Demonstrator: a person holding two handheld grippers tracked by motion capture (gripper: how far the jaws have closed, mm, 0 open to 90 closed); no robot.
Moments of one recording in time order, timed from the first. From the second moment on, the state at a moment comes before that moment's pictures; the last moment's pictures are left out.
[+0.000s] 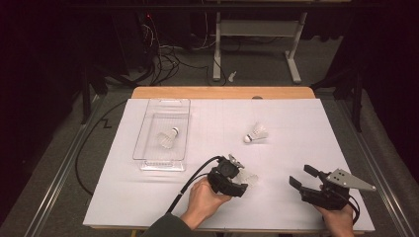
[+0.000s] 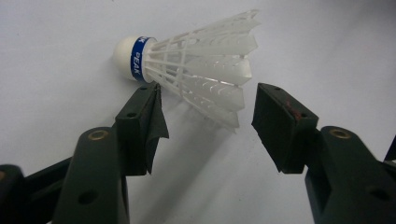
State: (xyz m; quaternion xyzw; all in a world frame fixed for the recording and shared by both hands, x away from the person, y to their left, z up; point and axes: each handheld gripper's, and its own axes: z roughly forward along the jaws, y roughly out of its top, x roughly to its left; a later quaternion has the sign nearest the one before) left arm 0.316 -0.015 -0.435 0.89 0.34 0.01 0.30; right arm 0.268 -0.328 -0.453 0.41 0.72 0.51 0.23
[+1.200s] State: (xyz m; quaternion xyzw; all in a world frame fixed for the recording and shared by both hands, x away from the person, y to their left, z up) left arm 0.320 -0.007 -0.439 0.89 0.35 0.01 0.28; right arm 0.271 -0.325 -0.455 0.40 0.73 0.51 0.22
